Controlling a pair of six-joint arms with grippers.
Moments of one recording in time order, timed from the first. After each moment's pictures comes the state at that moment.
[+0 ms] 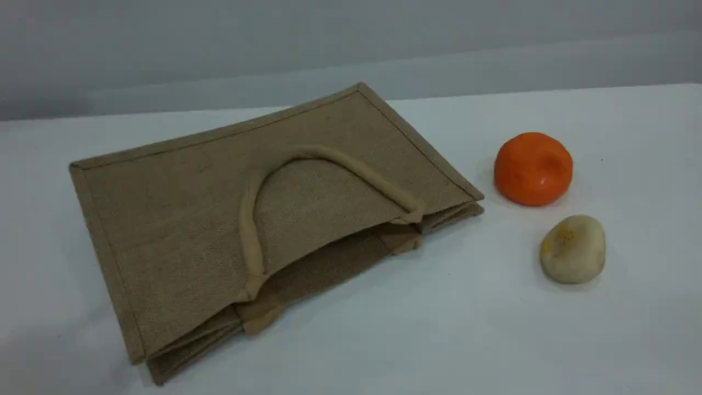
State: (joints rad) left arm -0.17 1.16 -1.71 -0.27 1.22 0.24; right arm 0.00 0.71 -1.37 0.34 1.21 -0.15
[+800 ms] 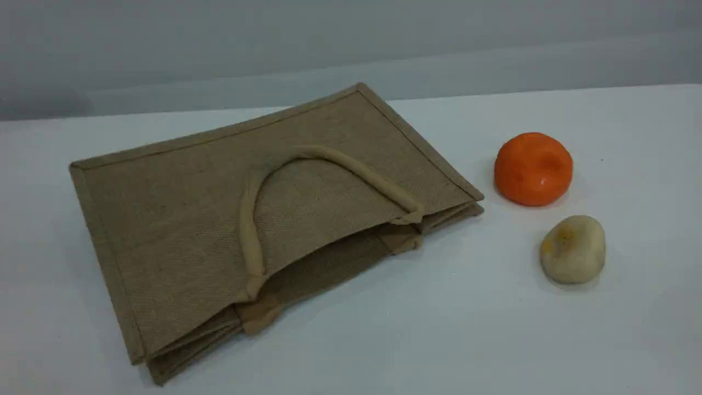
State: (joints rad) left arm -0.17 0.54 -1.04 -0.31 1.22 0.26; right arm 0.00 0.15 -0.88 0.24 1.20 -0.17
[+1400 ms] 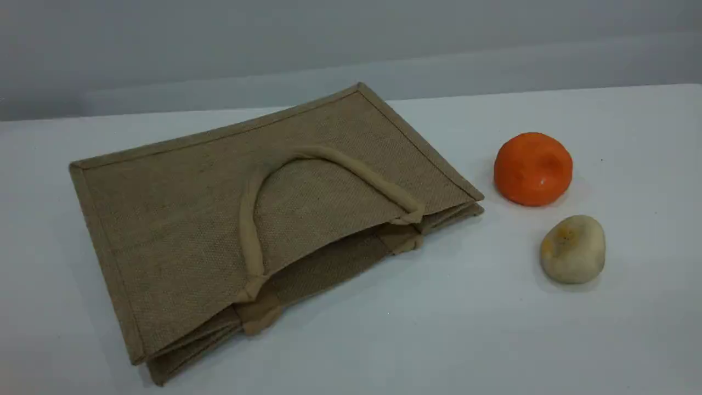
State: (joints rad) left arm -0.17 0.18 -0.56 -0.18 1.14 0.28; right arm 0.00 0.08 -0.51 0.20 1.09 -0.24
